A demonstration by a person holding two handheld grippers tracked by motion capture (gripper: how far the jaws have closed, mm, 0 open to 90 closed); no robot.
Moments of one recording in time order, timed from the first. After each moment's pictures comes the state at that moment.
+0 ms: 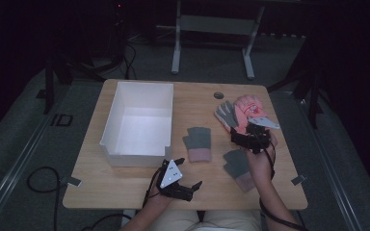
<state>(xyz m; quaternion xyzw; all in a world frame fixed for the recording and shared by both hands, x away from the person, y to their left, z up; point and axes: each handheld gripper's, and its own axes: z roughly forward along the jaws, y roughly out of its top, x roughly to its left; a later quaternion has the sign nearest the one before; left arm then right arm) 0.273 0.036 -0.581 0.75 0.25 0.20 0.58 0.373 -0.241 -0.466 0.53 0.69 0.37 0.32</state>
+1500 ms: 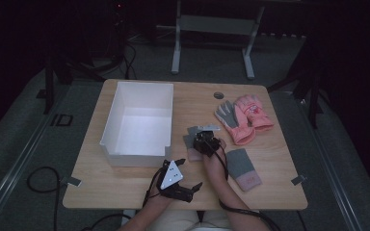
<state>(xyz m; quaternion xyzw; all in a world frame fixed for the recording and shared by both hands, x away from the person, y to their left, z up) 0.272 0.035 -0.581 0.75 0.24 0.20 0.58 0.414 -0.120 -0.564 0.52 0.76 0.30 0.26</state>
